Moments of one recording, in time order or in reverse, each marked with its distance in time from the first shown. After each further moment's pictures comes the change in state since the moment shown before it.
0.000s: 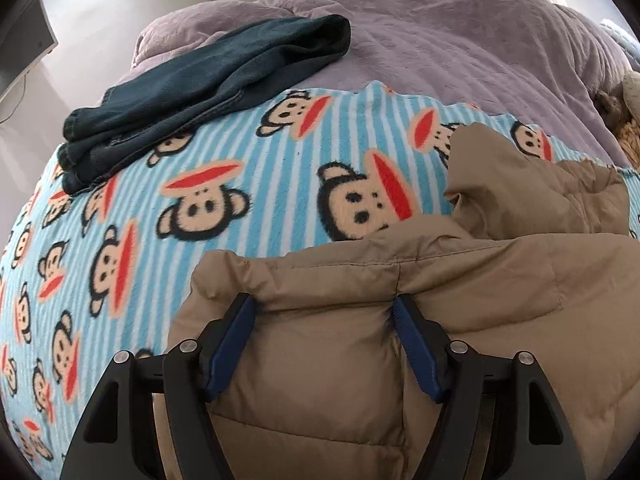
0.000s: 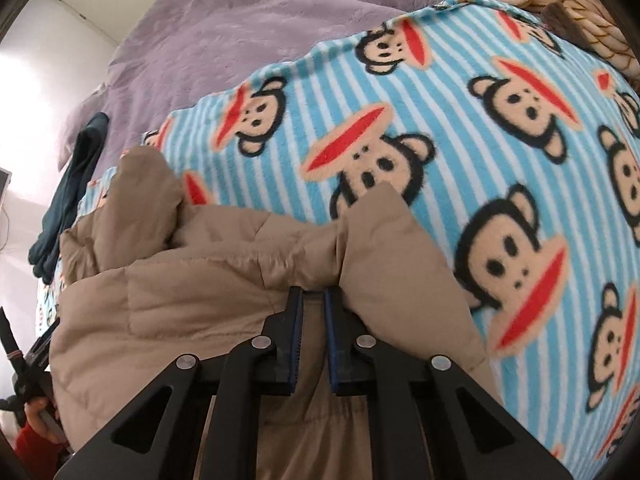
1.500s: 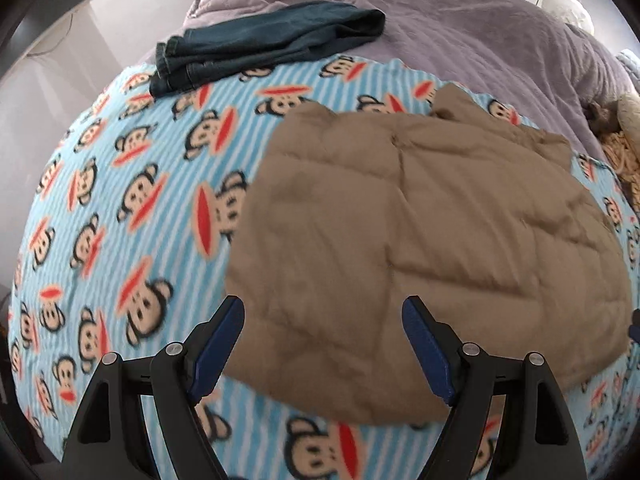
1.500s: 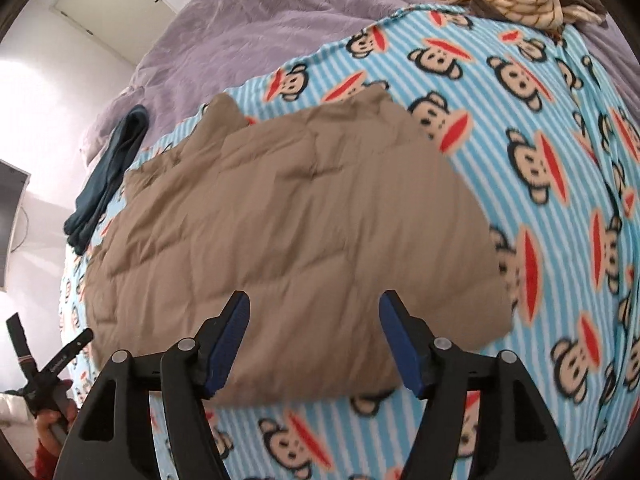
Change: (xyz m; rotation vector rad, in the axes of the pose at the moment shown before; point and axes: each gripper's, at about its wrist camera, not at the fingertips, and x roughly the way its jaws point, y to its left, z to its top) left arm -0.129 0.022 -0.111 -0.144 0.109 -0.002; right arm -0.117 0.025 -0.140 0.051 -0.035 0.028
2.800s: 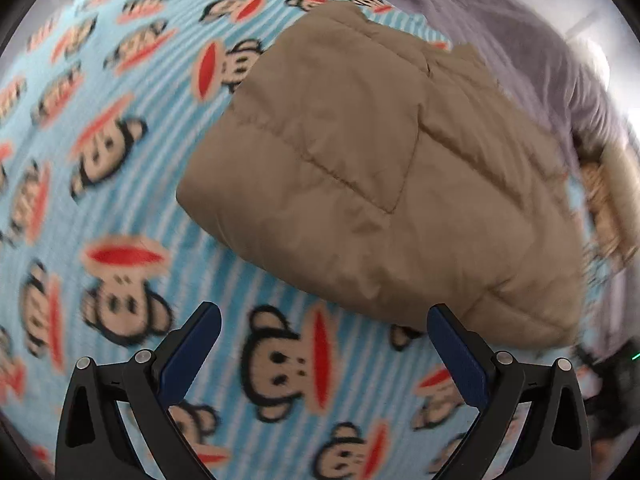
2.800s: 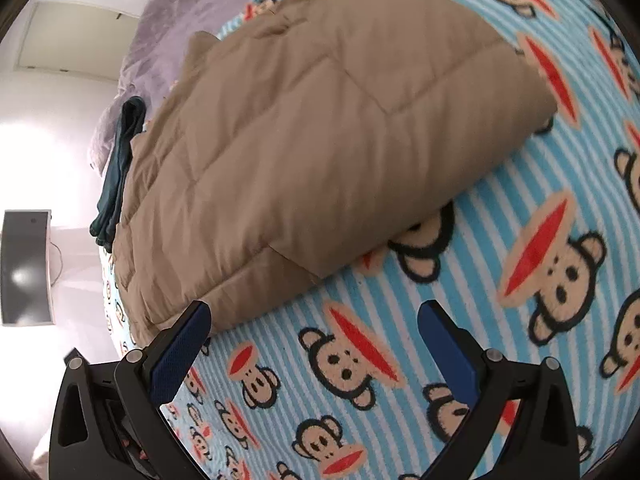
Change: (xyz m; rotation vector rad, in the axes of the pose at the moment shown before) left arm 0.022 0.043 -0.071 -0.268 0.167 -0.261; right arm 0.032 -0.018 -0.079 0.248 0.168 0.164
